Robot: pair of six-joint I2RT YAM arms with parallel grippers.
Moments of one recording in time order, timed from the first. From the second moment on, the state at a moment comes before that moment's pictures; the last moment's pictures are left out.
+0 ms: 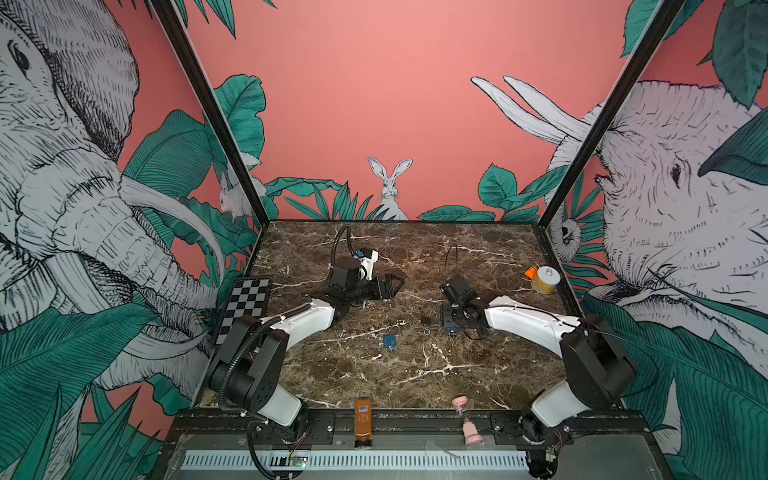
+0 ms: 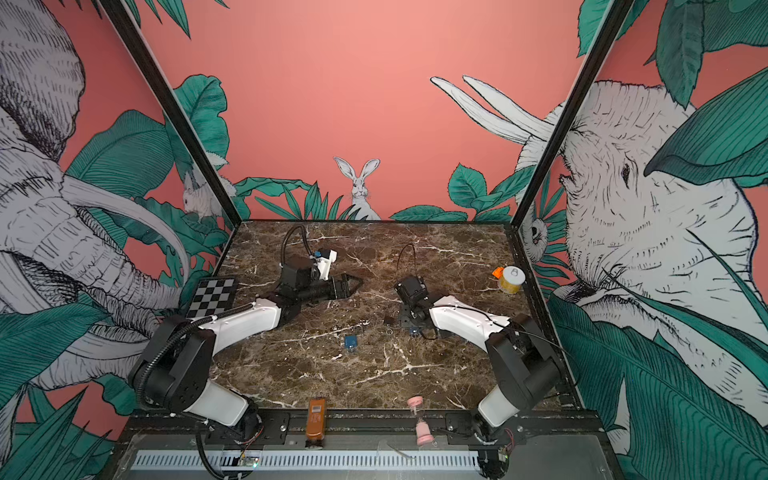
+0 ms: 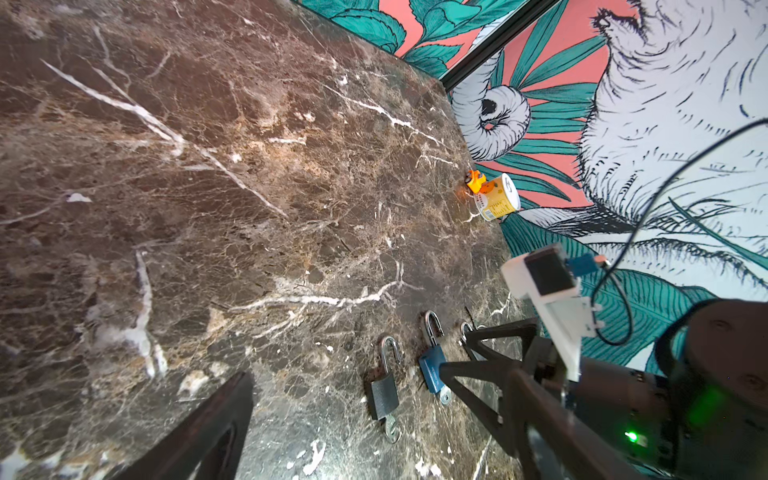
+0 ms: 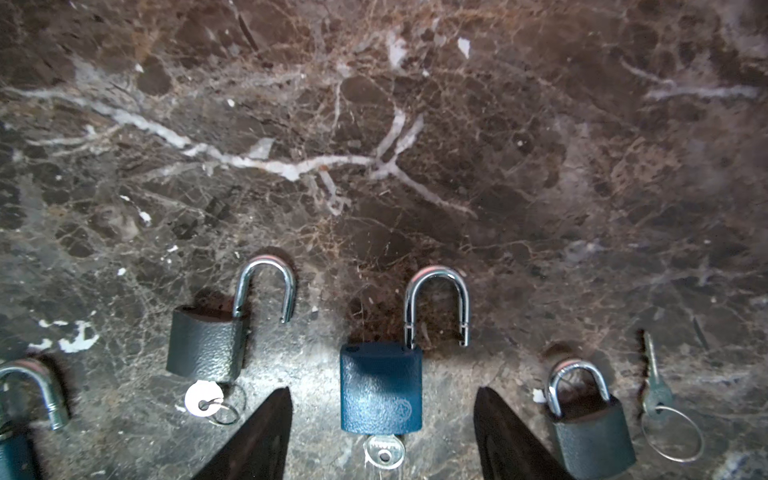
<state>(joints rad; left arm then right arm) -0.48 1.53 0.80 0.25 0.50 -0.59 0.64 1.58 0.93 -0.56 0.19 0.58</state>
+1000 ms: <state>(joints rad) -0.48 1.58 0.80 0.25 0.55 -0.60 0.66 1.67 0.90 -0.47 0.18 0.60</state>
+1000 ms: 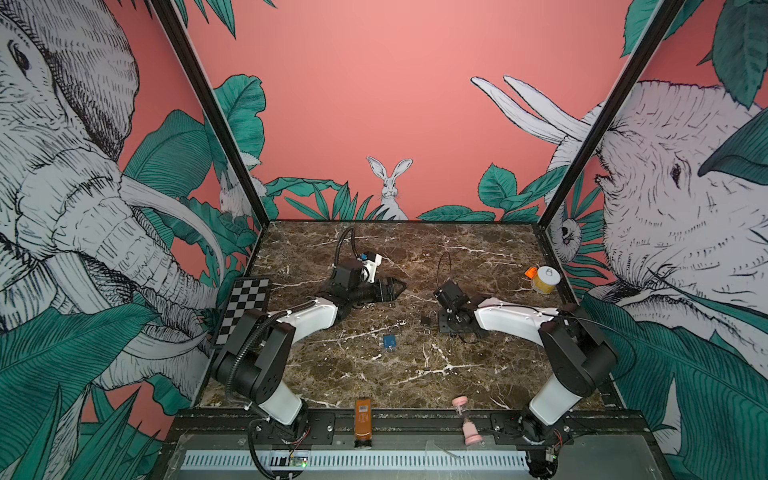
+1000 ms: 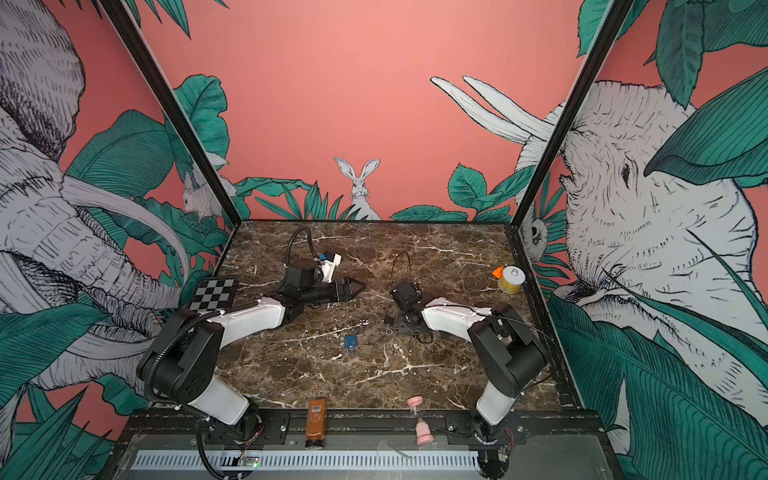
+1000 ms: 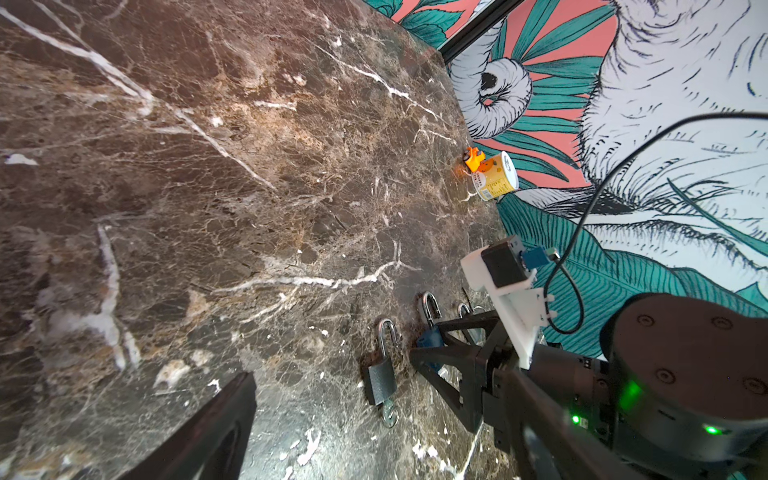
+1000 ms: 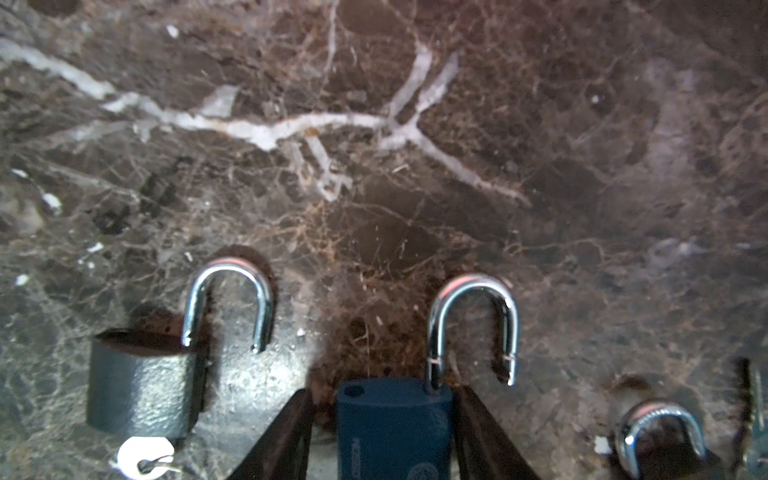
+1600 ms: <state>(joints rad) -0.48 1.58 0.80 0.25 0.56 -0.58 0.67 1.63 0.85 -0.45 0.18 0.61</state>
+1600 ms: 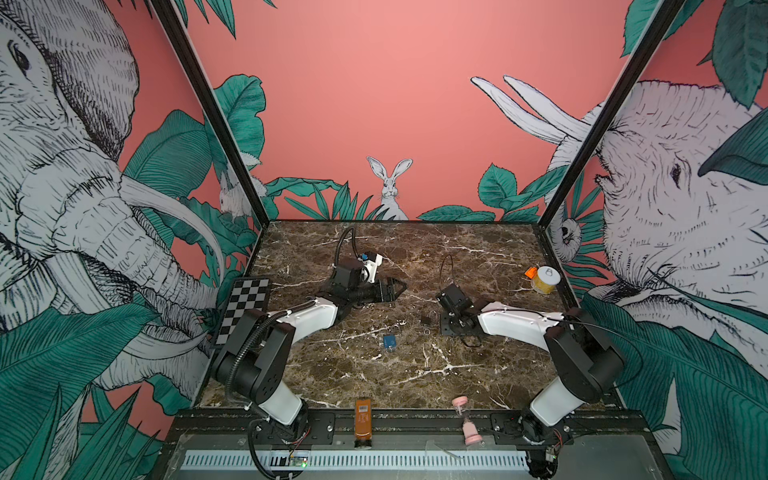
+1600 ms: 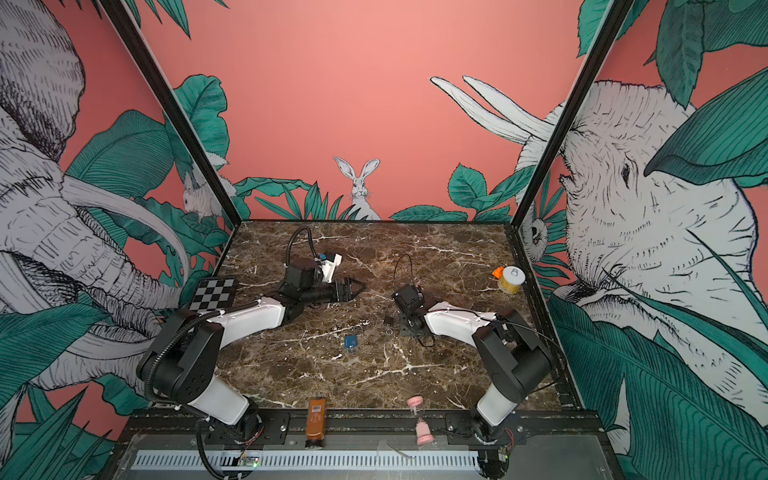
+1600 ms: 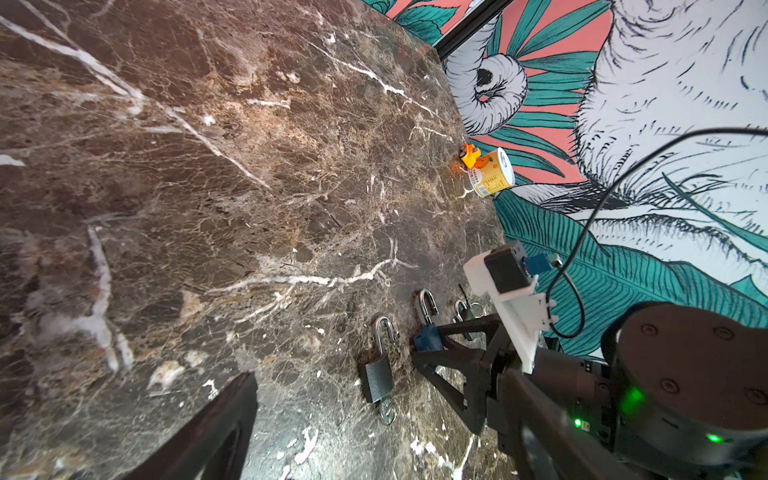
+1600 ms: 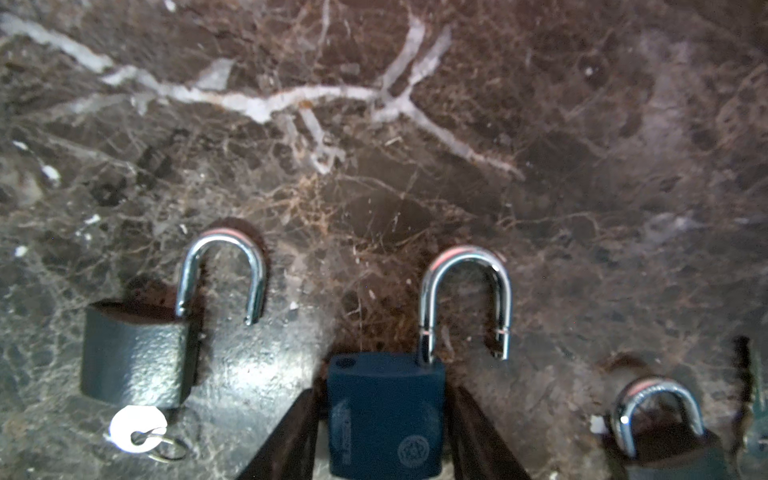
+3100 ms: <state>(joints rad) -0.59 1.78 1.03 0.02 0.66 -0.57 0.79 1.36 0.84 -0.38 0.02 0.25</state>
